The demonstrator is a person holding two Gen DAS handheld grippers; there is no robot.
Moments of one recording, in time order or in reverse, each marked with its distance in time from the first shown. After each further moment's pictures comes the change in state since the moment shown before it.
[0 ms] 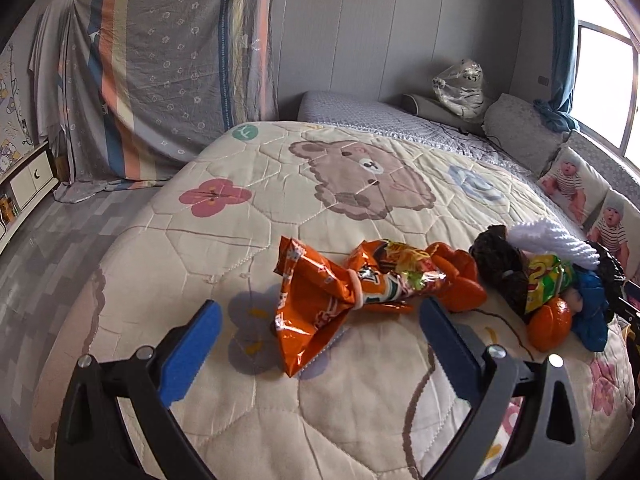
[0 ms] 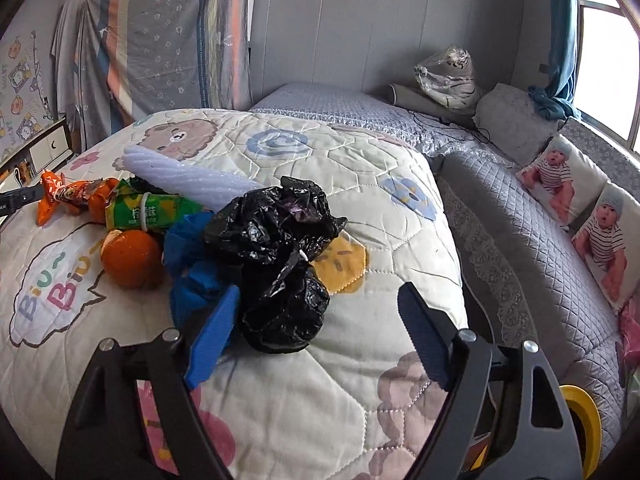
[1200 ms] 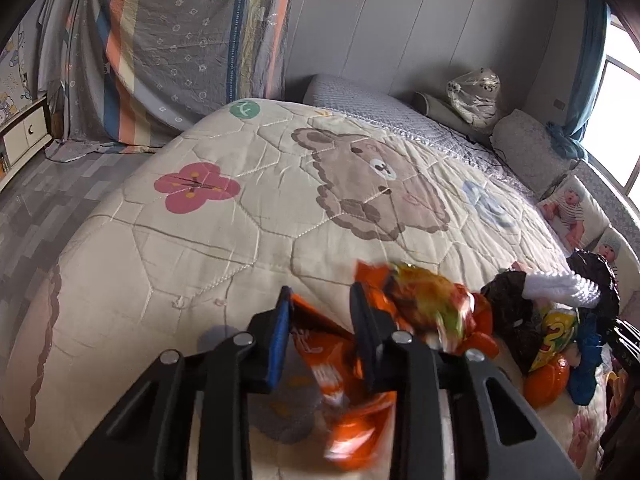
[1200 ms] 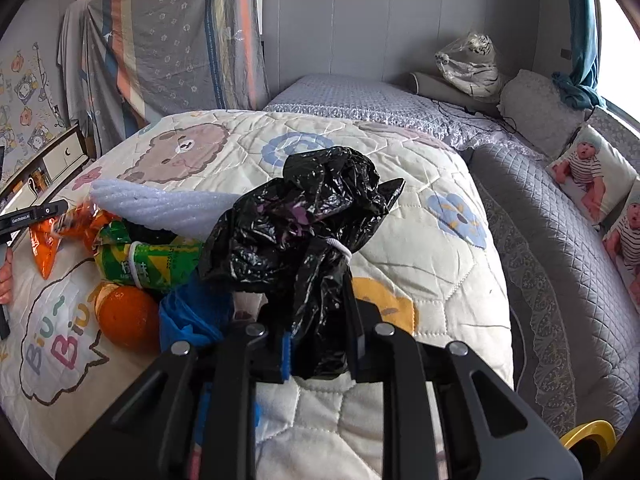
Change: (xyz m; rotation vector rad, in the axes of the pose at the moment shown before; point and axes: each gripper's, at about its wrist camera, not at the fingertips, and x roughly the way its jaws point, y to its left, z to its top) left arm 0.040 0.011 0.025 -0.142 0.064 -0.068; right arm 0.042 0.007 0.039 0.021 0.019 0.087
